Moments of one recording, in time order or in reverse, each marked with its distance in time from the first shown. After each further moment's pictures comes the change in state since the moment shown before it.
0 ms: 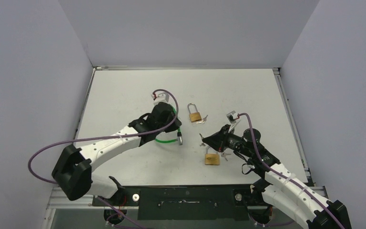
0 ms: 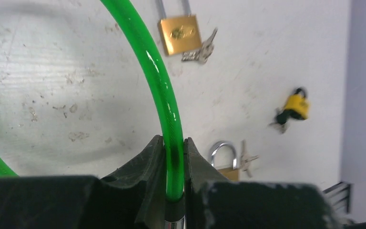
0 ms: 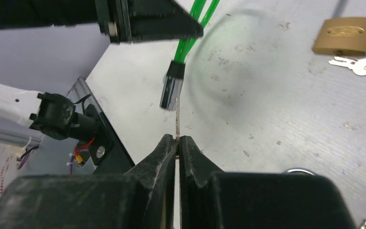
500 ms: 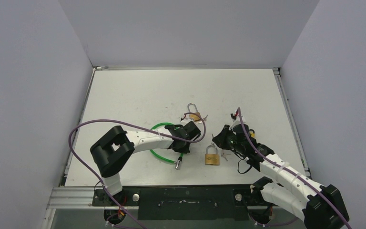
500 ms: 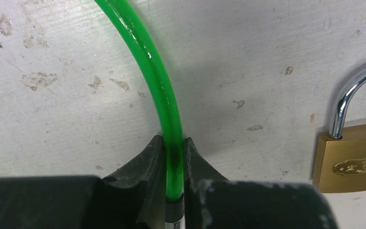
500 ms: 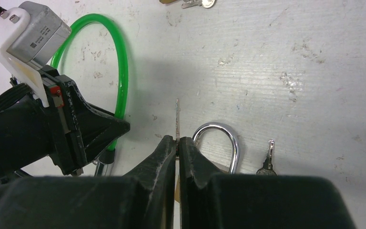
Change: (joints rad) left arm -0.172 0.347 0.122 -0.236 -0.038 0.098; right arm 0.005 0.171 0.079 -0.267 0.381 0.098
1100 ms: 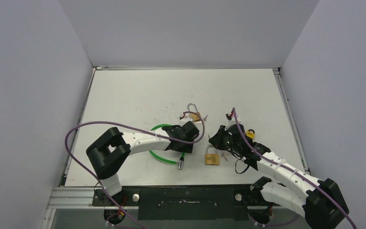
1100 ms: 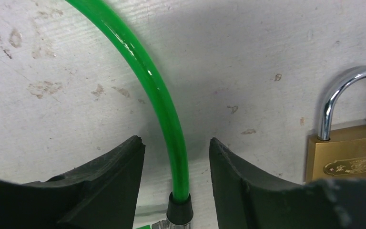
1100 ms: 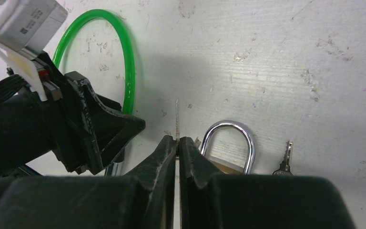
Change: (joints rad) left arm 0.000 -0.043 -0.040 0.066 -0.027 0.012; right arm 0.064 0.047 0.022 0.013 0.022 0.016
